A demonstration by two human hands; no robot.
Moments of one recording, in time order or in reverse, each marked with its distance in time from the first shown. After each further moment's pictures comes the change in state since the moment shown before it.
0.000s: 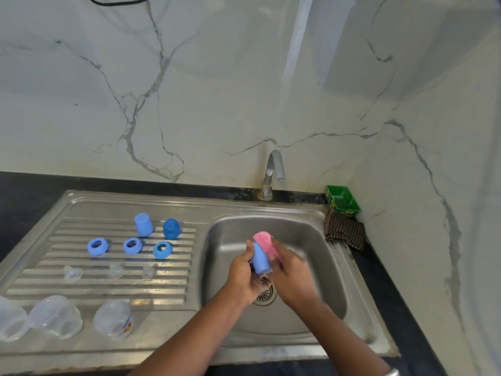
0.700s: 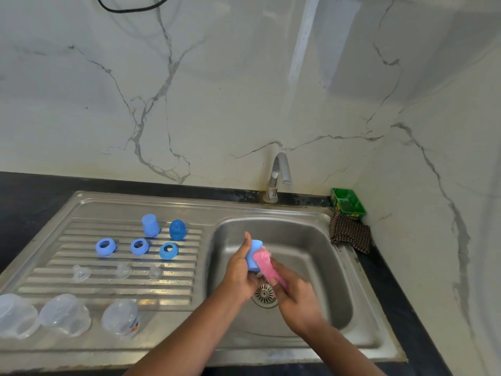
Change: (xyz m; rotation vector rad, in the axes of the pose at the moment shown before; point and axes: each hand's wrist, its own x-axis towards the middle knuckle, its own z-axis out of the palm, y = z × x) left_hand 0.002 0.017 -0.010 0.067 -0.014 0.121; right_hand -0.036 0.003 0.005 0.143 -0.019 -0.134
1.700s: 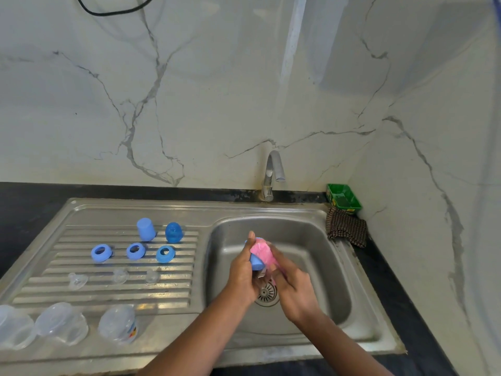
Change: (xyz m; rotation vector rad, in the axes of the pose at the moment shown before) left_hand 0.001 -0.012 0.012 0.013 0.081 0.009; right_hand 0.007 -0.014 -0.006 0.137 0.046 0.059
